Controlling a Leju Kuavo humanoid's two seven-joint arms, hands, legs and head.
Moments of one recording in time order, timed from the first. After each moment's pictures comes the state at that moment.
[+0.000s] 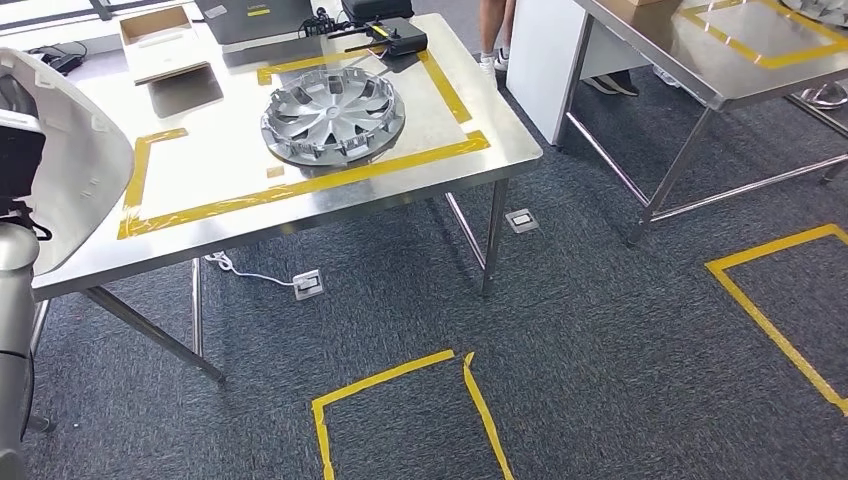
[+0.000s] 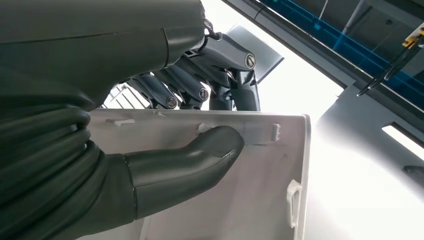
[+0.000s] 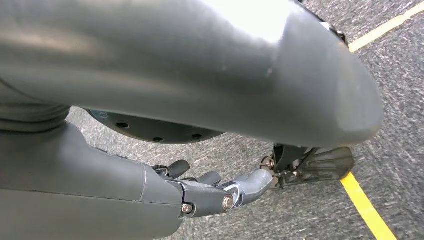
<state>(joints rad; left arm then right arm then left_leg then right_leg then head) -0.87 0.32 -0.17 -0.92 -0.38 0.38 -0.54 -0.03 0.15 -0.80 -0.17 0.43 0.10 0.01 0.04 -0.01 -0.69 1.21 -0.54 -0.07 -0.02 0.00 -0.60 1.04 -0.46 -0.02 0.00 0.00</state>
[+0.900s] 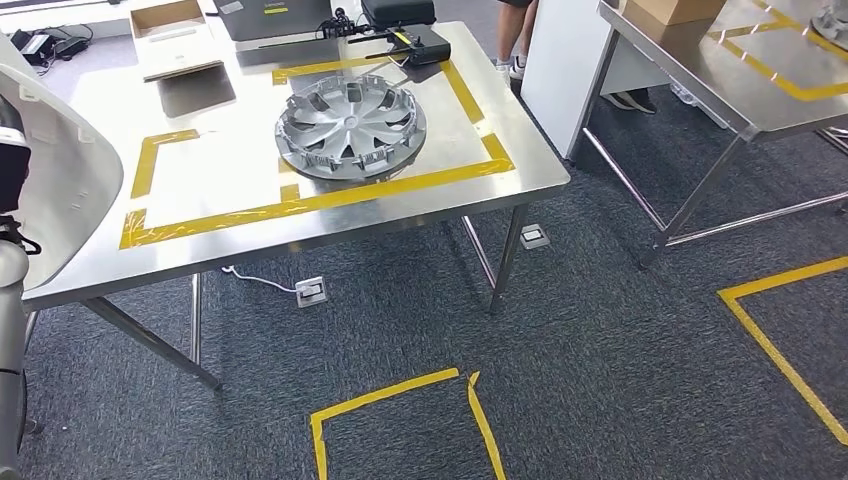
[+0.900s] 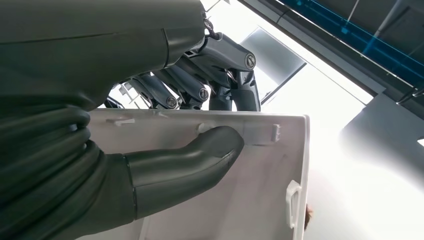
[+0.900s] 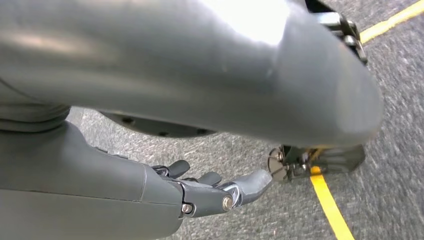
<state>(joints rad) -0.80 0.34 -0.12 -1.01 -0.41 0.36 -0.52 -0.04 0.15 -0.80 -0.17 0.46 0.10 0.01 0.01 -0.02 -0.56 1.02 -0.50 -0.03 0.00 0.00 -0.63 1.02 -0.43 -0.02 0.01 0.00</state>
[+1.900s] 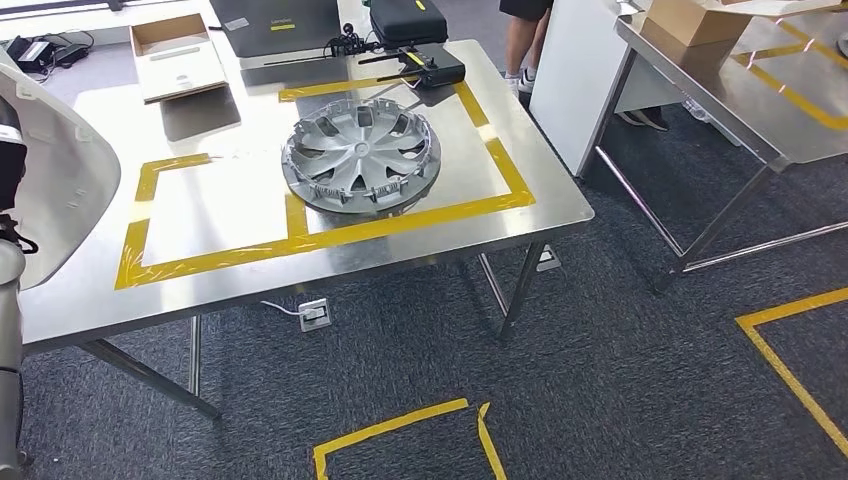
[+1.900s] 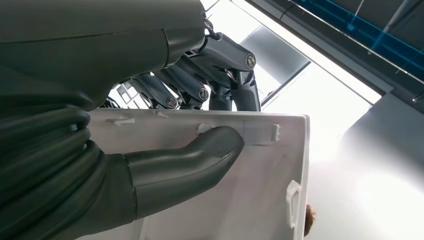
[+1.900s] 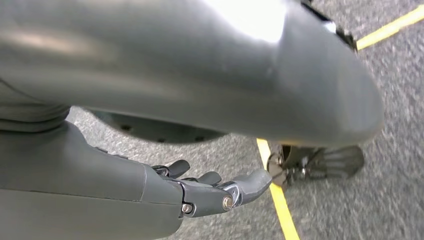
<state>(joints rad) -0.82 0.33 -0.12 -0.99 -0.42 0.35 -0.52 -0.04 0.15 -0.80 -0.17 0.45 0.10 0.01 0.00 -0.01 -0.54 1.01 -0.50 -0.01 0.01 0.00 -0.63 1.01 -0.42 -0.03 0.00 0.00</state>
